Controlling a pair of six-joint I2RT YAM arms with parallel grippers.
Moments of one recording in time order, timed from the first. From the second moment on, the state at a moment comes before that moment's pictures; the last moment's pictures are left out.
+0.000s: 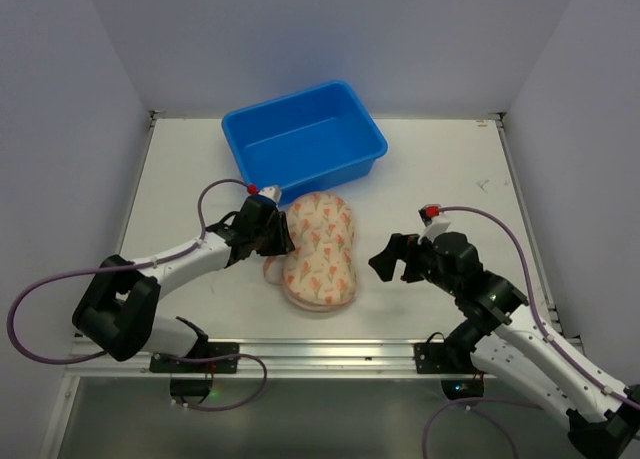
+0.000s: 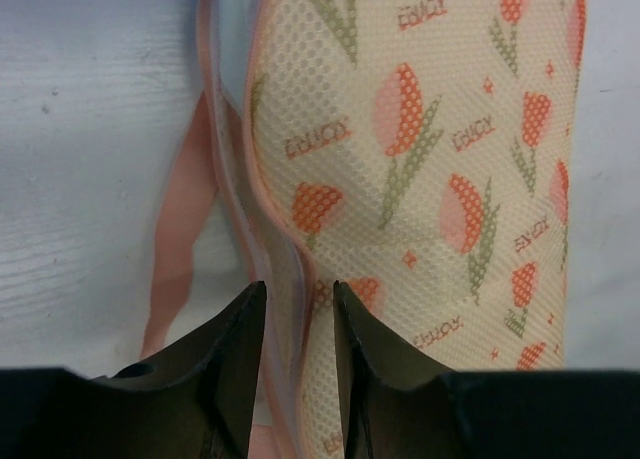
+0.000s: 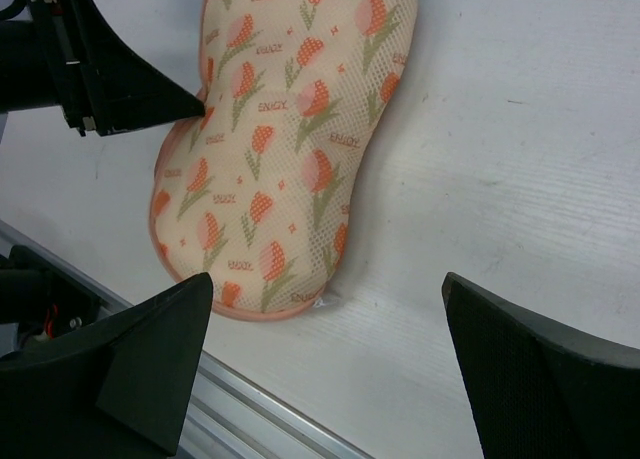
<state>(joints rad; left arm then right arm) -0.57 1.39 0.72 -0.21 0.03 -0.62 0.68 0.61 0.58 -0.47 0.04 0.58</state>
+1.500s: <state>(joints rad) -0.68 1.39 1.08 -0.24 0.11 -0.62 0.68 0.46 0.57 -0.47 0.11 0.59</state>
